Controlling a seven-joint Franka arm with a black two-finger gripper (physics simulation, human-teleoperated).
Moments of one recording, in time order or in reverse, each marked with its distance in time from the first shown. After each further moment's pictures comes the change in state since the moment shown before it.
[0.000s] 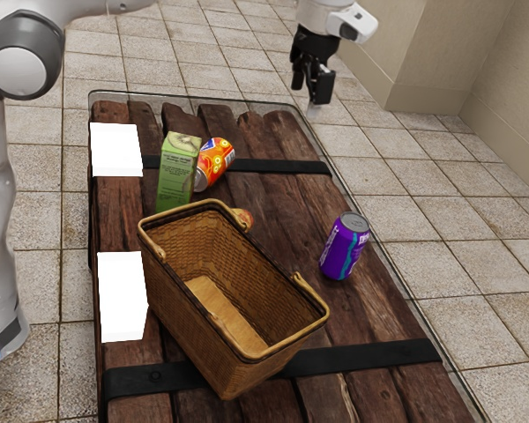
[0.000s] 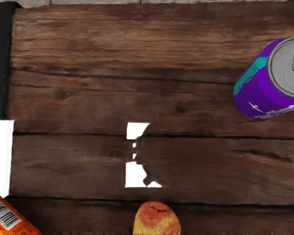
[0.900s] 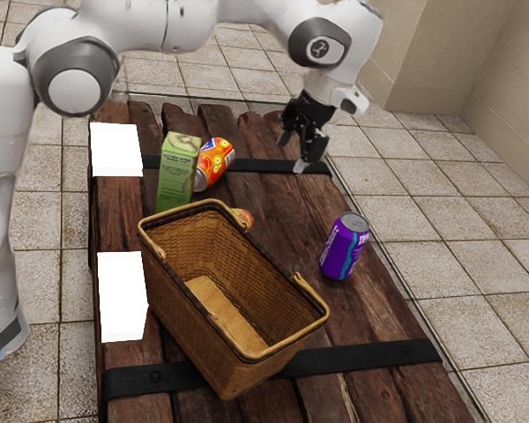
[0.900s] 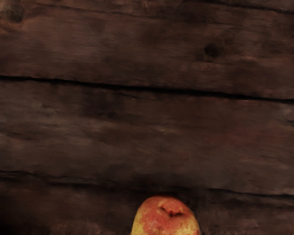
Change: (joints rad) arm 0.079 0.143 -0.005 -0.207 -0.075 0.063 0.004
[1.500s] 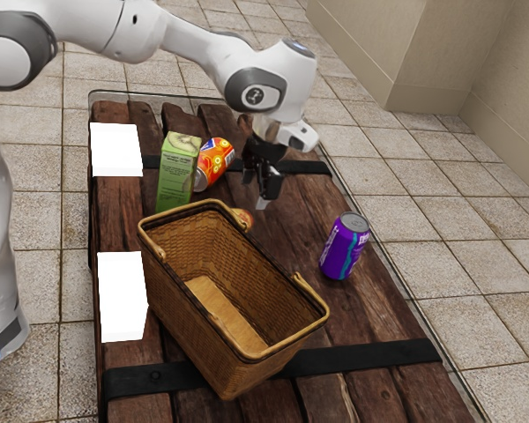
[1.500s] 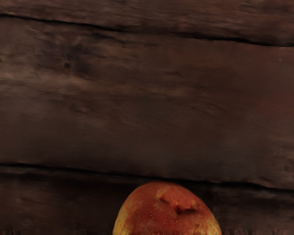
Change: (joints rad) arm 0.001 -0.238 0.019 -0.502 -0.017 0.385 0.002
